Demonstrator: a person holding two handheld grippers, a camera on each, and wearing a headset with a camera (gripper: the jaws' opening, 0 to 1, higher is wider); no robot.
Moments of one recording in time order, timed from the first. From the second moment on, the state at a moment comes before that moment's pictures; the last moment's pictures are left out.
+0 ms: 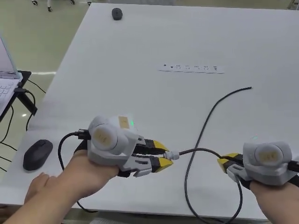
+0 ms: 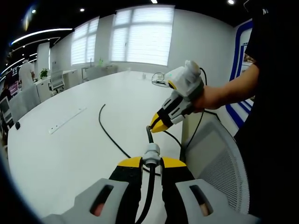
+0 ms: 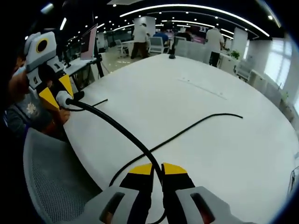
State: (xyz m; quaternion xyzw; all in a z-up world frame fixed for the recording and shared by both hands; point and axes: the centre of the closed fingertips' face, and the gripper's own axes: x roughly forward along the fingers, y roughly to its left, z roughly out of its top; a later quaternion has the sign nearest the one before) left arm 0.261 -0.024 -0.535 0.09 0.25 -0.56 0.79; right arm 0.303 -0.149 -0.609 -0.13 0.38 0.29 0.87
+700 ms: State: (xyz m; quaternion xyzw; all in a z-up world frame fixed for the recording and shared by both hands) left arm 0.262 -0.028 -0.533 0.09 0.25 -0.56 0.78; right arm 0.272 -0.051 -0.543 -0.37 0.22 0.45 0.79
